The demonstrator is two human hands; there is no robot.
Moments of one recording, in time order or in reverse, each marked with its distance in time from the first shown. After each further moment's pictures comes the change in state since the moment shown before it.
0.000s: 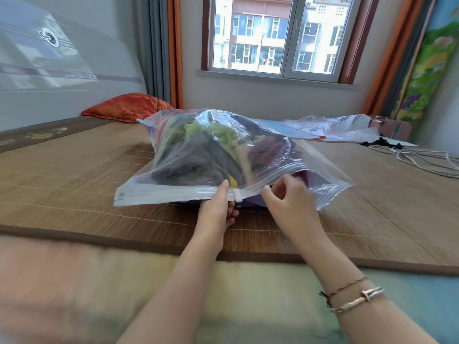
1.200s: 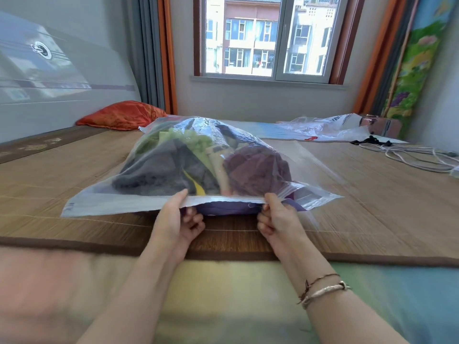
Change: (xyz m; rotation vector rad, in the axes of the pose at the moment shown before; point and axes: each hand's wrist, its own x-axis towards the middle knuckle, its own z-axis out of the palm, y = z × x) left_hand -0.019 0.017 -0.045 -0.226 -0.092 -0.006; right_hand -0.007 0.015 0.018 1.132 -0.023 0.608
